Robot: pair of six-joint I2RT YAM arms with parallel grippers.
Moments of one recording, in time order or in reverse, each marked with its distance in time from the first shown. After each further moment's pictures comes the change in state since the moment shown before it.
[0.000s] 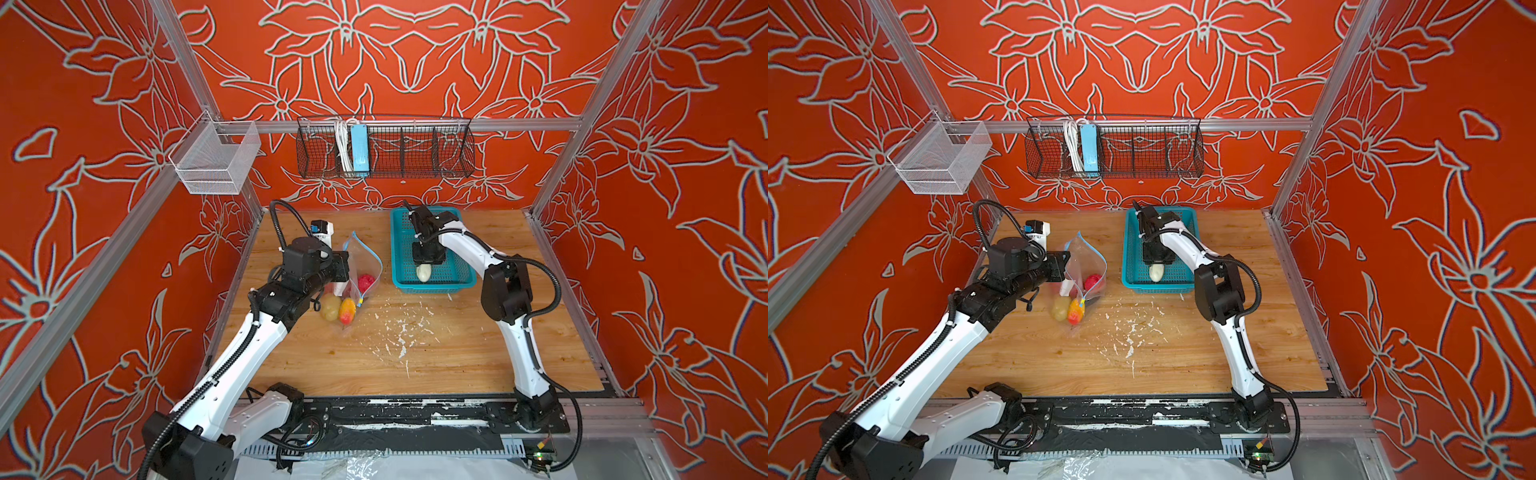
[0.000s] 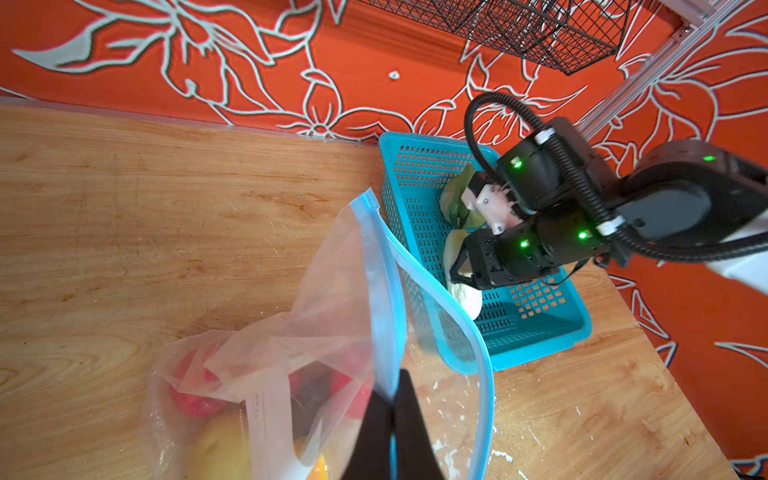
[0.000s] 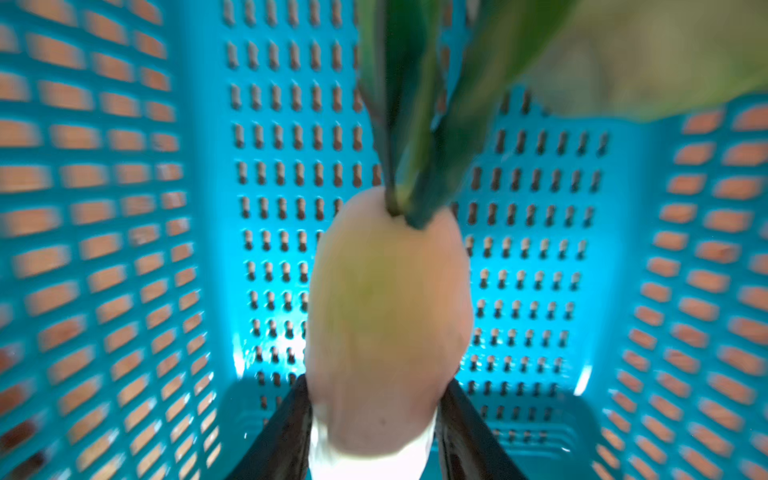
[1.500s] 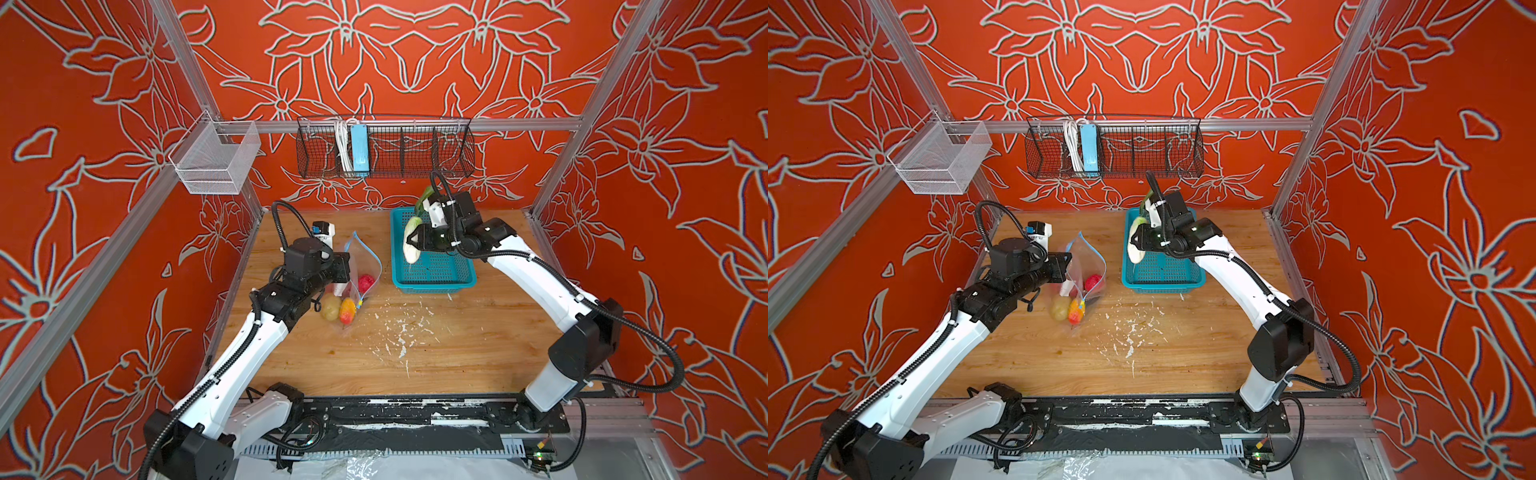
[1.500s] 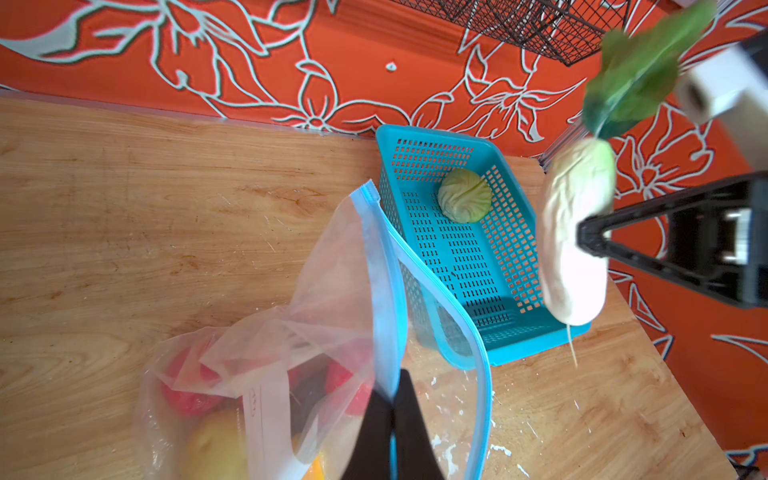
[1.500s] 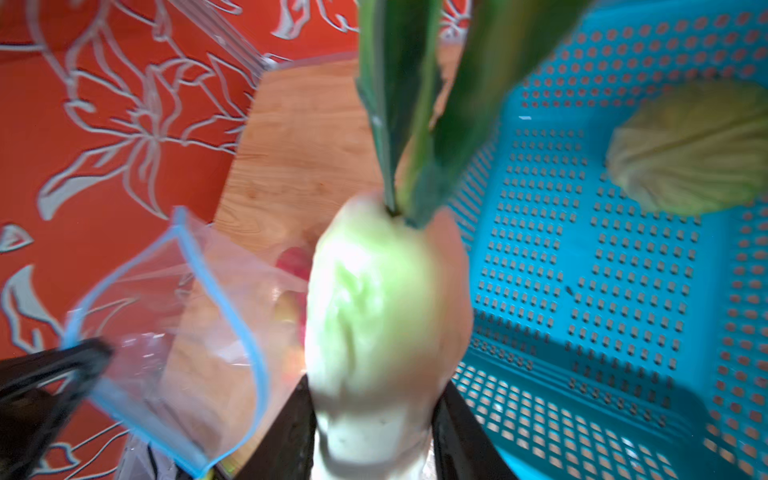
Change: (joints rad) left arm 0.000 0.011 -0.012 0.007 0.026 0.000; right arm 0.086 -0.643 -0.450 0.445 -0.320 0.069
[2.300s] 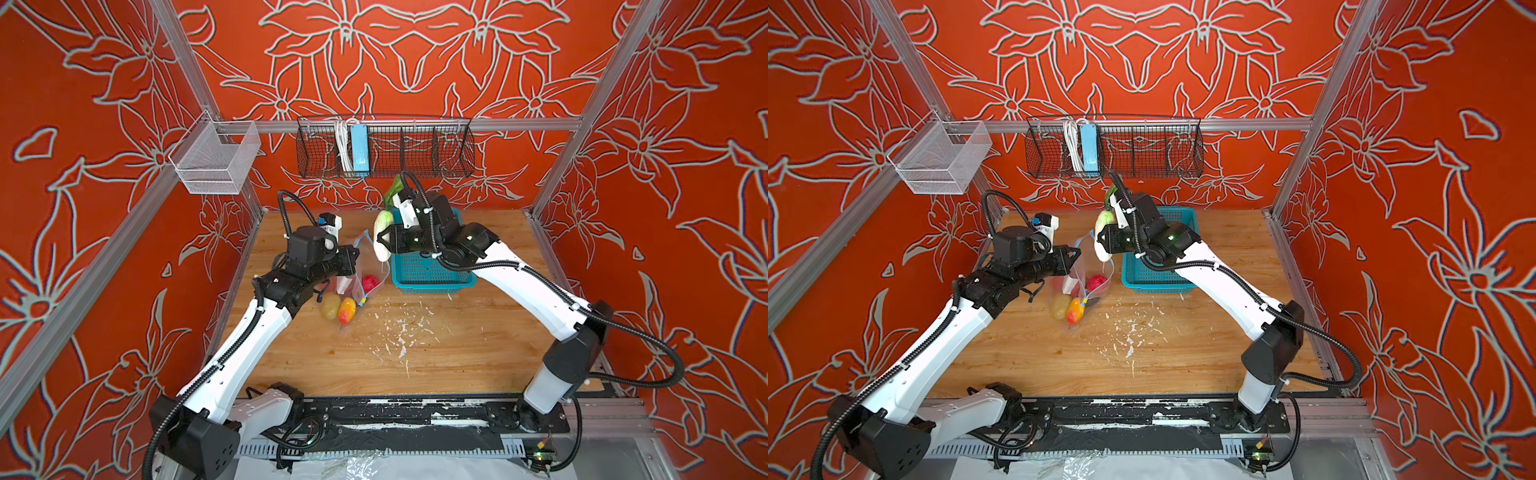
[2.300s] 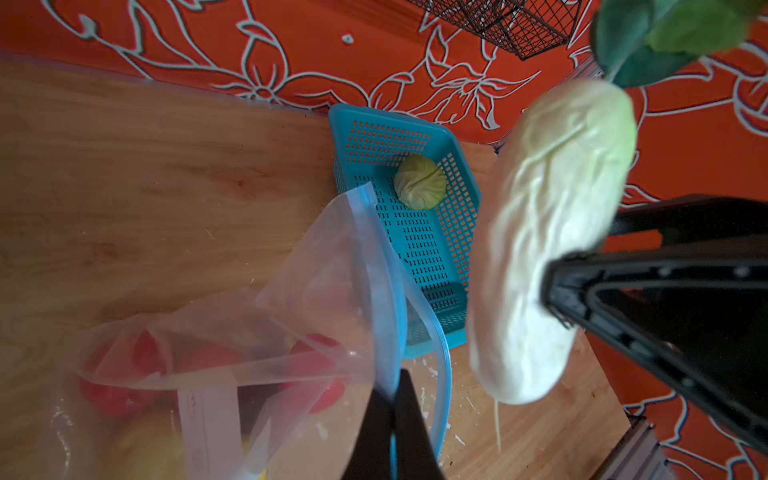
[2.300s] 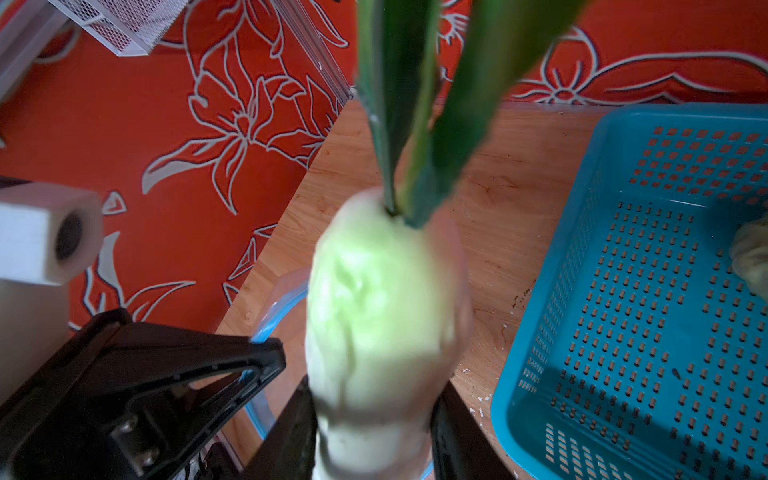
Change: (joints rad) left arm 0.000 0.083 0.137 -0.087 0.137 -0.089; right arm 0.200 0.061 0.147 0.053 0.135 -0.009
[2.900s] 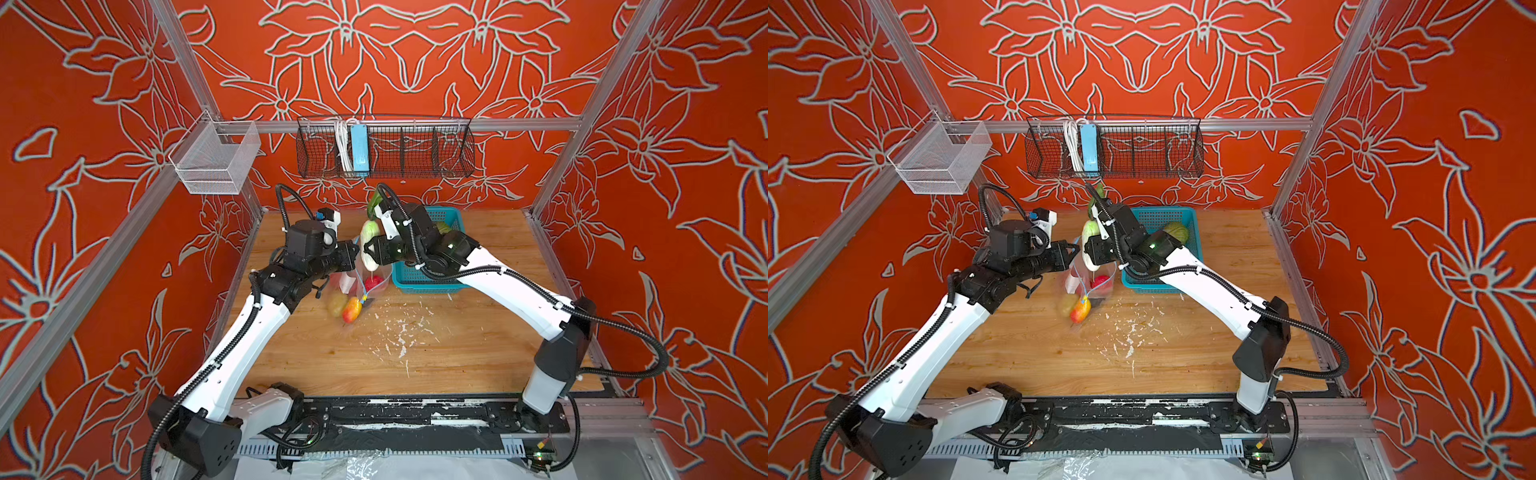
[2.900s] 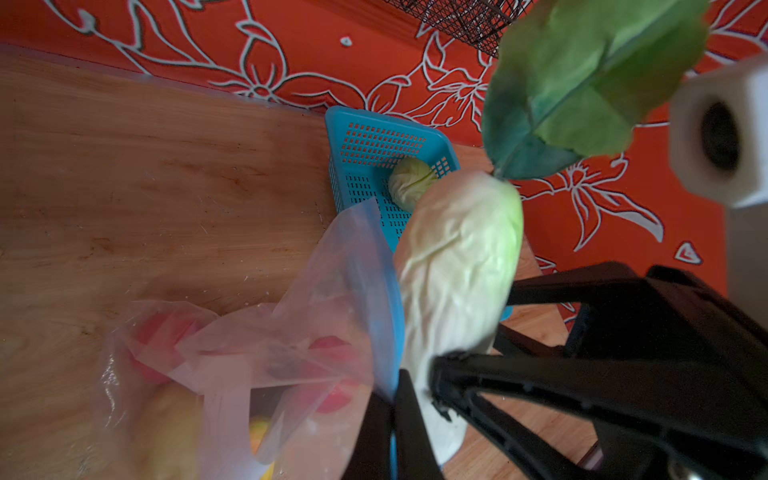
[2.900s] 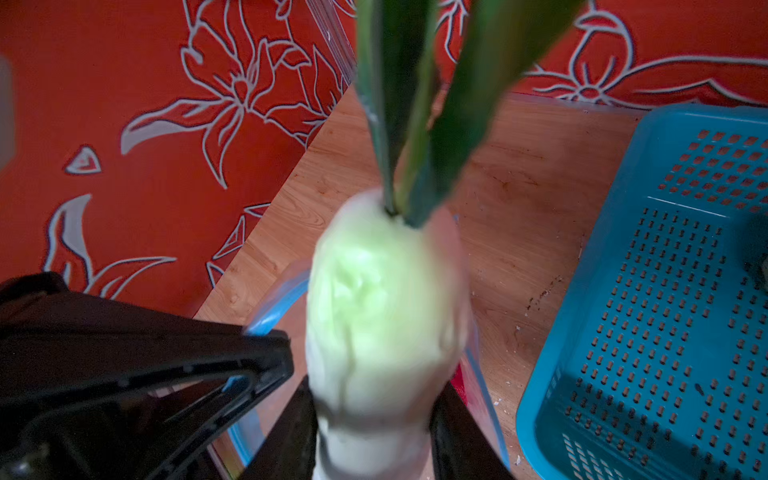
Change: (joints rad) left arm 0.000 0.019 0.079 -0.065 -0.005 -0.021; right arm 0.096 0.037 0.004 0.010 0.097 -0.041
